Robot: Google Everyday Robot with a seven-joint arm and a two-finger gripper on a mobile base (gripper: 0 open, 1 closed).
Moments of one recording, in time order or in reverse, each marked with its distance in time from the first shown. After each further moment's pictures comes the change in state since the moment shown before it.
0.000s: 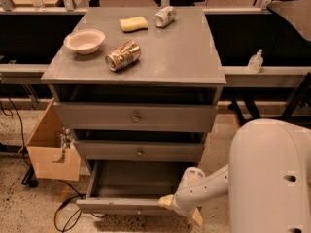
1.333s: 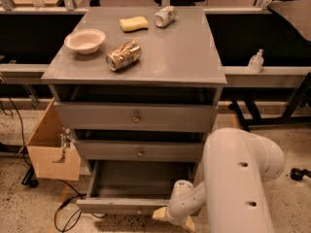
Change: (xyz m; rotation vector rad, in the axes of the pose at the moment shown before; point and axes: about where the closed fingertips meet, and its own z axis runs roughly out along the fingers) arm -0.010 -0.008 0.101 -0.010 -0.027 -0.174
